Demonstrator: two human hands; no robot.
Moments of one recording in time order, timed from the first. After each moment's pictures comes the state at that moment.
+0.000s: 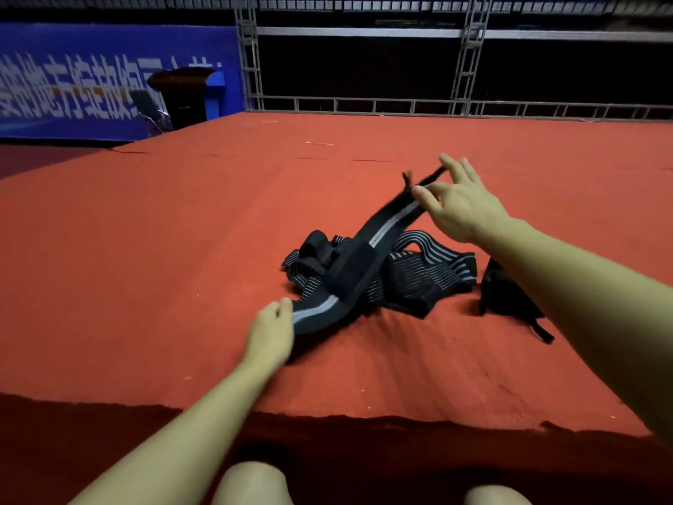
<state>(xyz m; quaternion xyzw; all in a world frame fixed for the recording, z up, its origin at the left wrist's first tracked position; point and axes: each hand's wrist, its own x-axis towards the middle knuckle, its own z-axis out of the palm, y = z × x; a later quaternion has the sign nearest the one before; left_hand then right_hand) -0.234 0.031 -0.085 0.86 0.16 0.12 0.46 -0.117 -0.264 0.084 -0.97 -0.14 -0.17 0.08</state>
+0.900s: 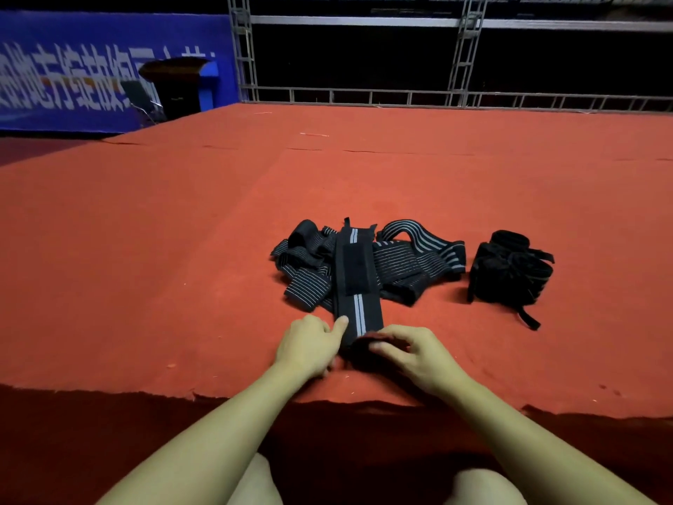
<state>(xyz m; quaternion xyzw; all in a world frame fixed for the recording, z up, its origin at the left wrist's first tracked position) -0.240 -0.042 -0.104 0.93 0.09 -0.02 0.36 -0.232 -0.257 -0.118 -0.84 -0.26 0.01 0.47</state>
